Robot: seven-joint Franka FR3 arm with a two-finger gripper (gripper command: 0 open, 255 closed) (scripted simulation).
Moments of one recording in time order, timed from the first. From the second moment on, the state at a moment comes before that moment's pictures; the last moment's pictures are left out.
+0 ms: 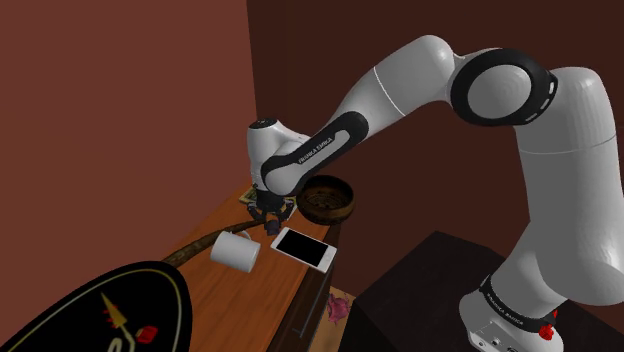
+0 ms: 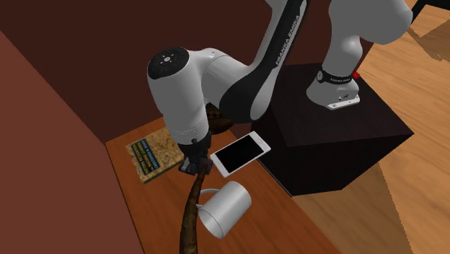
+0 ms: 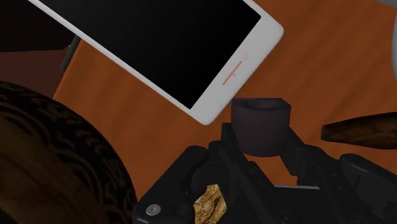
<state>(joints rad) 0.25 0.58 0.29 -1.81 -0.17 2.33 1.13</state>
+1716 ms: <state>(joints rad) 0.22 0.43 0.32 -1.77 -0.12 2.13 1.10</state>
